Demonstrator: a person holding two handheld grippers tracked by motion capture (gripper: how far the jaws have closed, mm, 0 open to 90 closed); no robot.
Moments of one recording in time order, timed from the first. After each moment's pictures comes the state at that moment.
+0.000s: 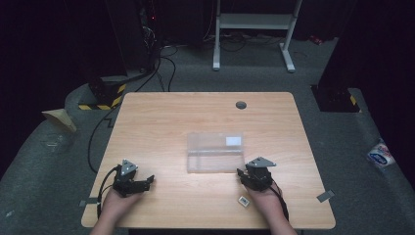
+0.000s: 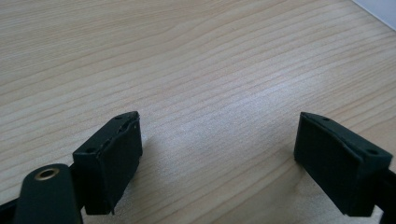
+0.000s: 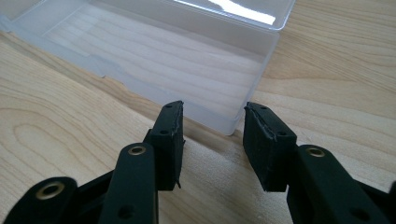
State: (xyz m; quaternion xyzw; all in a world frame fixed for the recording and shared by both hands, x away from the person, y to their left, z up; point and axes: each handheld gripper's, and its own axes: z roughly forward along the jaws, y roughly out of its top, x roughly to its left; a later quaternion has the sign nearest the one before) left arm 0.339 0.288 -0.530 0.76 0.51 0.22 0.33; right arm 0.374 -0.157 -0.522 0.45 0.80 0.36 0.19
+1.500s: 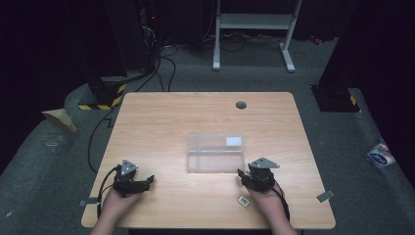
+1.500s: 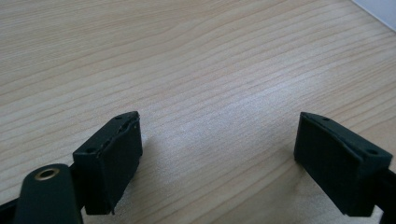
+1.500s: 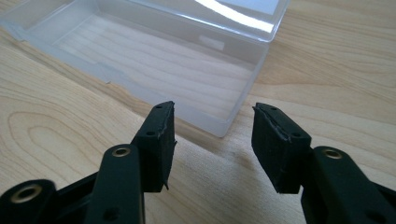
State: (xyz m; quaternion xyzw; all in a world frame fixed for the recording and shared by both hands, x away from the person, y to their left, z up) left arm 0.339 0.288 -0.530 0.76 0.51 0.23 0.33; right arm 0.368 -0.163 -0.513 0.45 0.79 0.37 0.20
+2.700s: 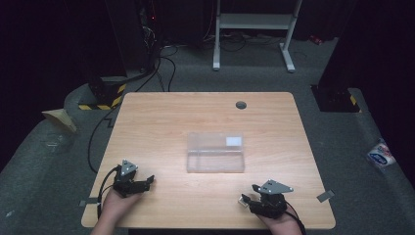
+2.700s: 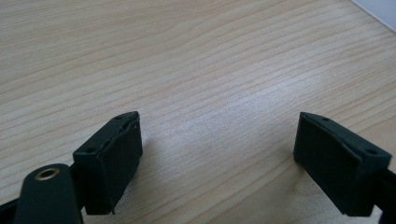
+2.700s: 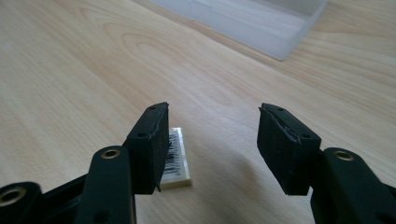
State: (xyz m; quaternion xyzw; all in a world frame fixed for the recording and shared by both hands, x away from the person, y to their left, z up) left arm 0.338 0.288 -0.530 0.76 0.51 0.23 0.33; right arm 0.299 -0.188 -0.509 0.37 0.83 0.39 0.14
